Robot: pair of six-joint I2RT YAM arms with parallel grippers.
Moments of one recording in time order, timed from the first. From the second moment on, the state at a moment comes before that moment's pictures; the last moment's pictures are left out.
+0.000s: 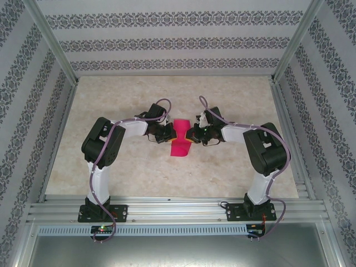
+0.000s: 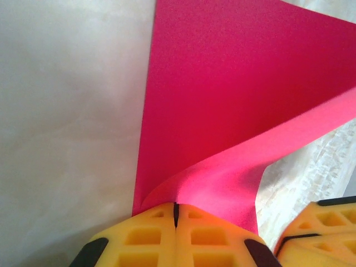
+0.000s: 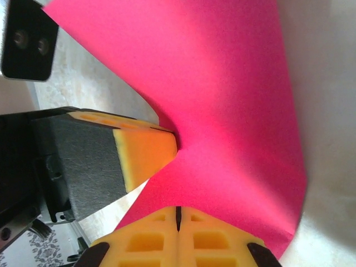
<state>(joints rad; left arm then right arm) -0.45 2.04 1.23 -0.24 0.54 -0.77 0.38 1.84 0.94 -0.04 -0.69 0.78</state>
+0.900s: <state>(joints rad) -0.45 2.04 1.23 -0.24 0.54 -0.77 0.40 1.77 0.87 -0.05 -0.70 0.74</state>
